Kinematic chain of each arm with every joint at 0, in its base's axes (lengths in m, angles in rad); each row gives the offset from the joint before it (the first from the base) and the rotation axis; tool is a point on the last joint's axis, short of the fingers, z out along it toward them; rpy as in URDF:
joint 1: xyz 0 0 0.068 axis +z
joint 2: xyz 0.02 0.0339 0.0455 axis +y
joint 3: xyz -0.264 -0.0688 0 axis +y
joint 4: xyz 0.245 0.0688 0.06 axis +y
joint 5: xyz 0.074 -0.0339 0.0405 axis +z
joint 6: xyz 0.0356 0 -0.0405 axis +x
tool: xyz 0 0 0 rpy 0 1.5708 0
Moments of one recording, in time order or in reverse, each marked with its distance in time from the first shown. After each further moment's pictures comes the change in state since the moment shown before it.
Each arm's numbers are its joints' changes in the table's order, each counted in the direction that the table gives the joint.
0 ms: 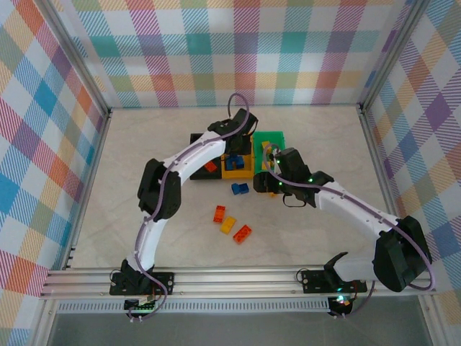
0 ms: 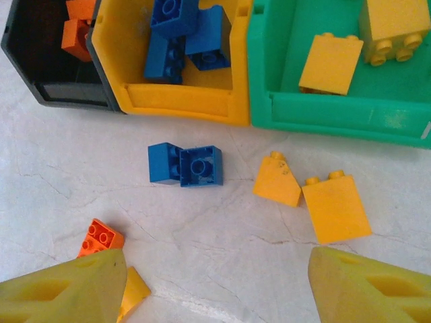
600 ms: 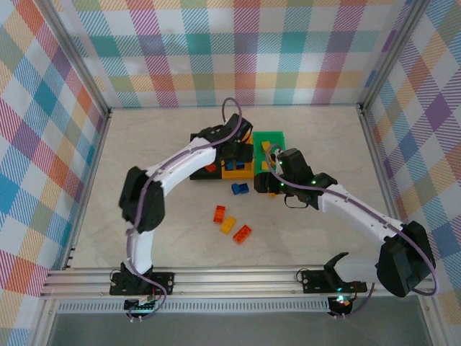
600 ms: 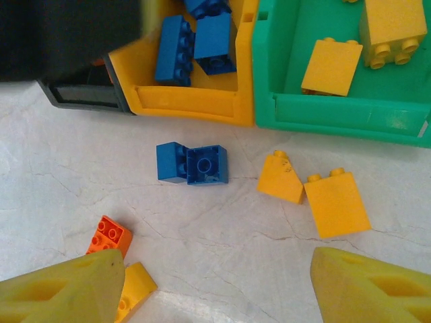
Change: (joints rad) left arm -0.060 -0.319 0.348 -0.064 -0.058 -0.019; right arm 0.000 -0.039 0.007 0.003 0.006 0.001
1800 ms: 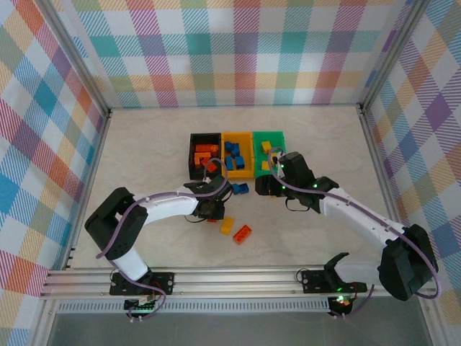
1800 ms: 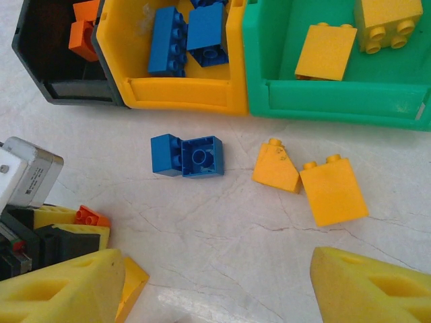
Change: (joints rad) left arm -0.097 -0.264 0.772 -0.234 -0.003 -0.114; right arm 0.000 -0.027 0.046 -0.021 0.000 0.022
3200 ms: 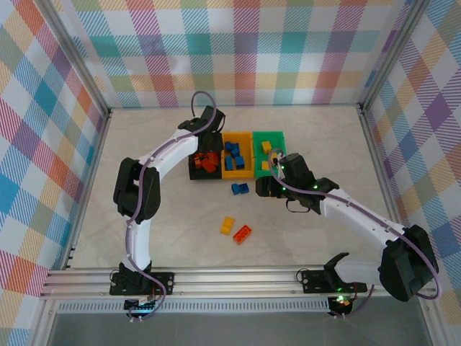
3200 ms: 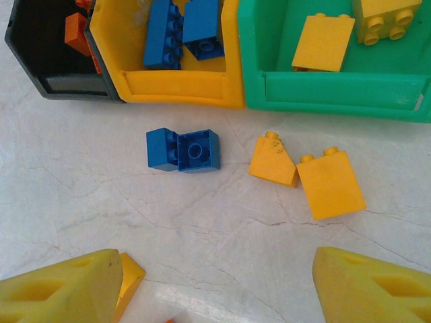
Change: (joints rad) left arm 0.331 0.387 -0.818 0.210 0.099 0.073; right arm 0.000 -0.007 0.016 0.000 0.000 0.000
